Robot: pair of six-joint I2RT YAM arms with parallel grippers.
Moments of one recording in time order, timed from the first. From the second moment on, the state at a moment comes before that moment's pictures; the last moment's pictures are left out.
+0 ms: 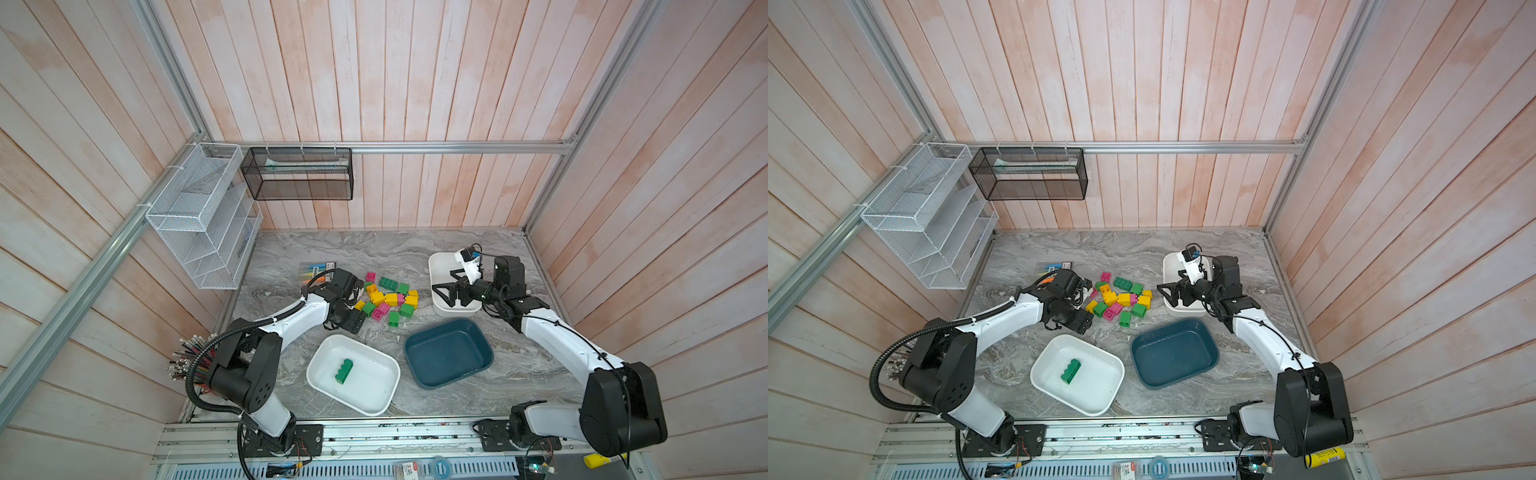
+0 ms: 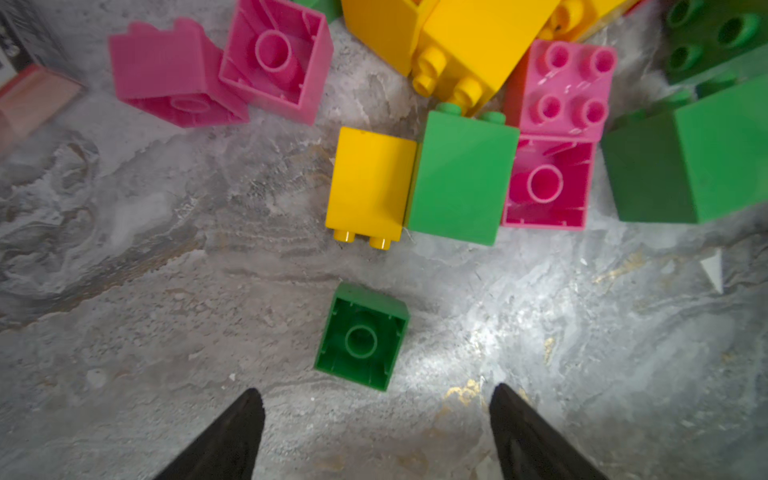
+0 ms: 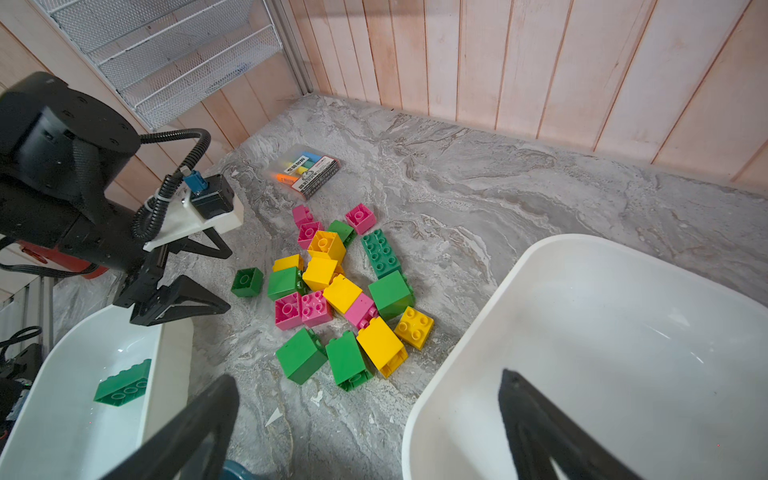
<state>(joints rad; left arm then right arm) -0.45 1.64 1.03 -0.59 0.04 0.09 0.23 1.32 0.83 0.00 -0.64 -0.03</state>
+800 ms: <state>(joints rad) -0.43 1.80 1.09 -0.52 0.04 0.15 0.23 1.31 0.80 0.00 -0.77 0.00</state>
